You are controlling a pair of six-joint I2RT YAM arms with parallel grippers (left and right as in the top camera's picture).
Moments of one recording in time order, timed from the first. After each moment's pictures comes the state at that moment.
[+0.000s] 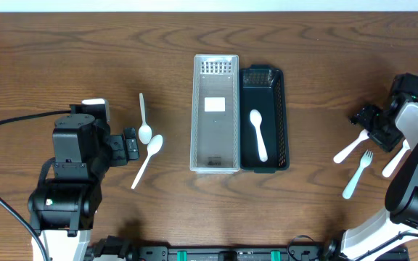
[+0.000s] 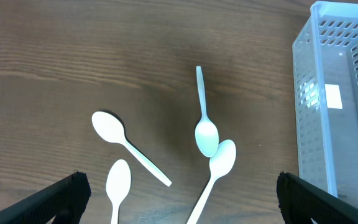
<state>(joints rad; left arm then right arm) -0.05 0.88 0.96 -0.87 -0.09 -0.09 -0.39 1.87 1.15 -0.64 0.04 0.42</state>
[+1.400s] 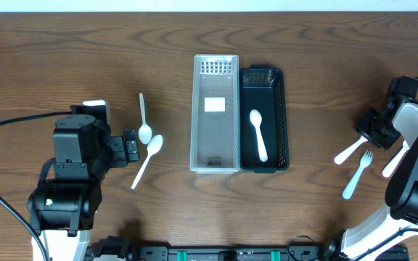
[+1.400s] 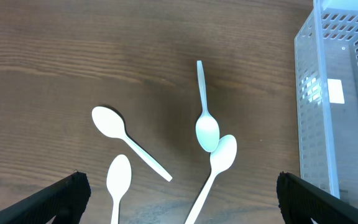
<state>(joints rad) -0.05 0.88 0.96 -0.89 -0.09 -0.09 -0.38 1.90 1.14 -0.63 0.06 0.41</state>
